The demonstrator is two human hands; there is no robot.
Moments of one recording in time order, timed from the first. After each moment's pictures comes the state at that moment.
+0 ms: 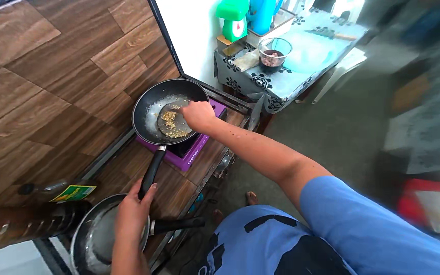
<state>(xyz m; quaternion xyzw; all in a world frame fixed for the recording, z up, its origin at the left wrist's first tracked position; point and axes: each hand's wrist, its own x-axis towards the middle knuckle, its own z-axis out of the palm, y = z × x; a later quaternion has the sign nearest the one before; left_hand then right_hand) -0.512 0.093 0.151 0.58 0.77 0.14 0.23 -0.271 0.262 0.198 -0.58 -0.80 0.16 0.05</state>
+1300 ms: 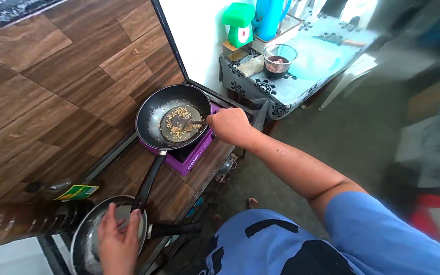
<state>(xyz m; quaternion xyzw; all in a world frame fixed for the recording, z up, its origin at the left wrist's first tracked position) -0.513 0.032 0.146 0.55 0.77 0.30 0.15 -0.197 0.218 0.222 -0.58 -0.80 0.12 0.02</state>
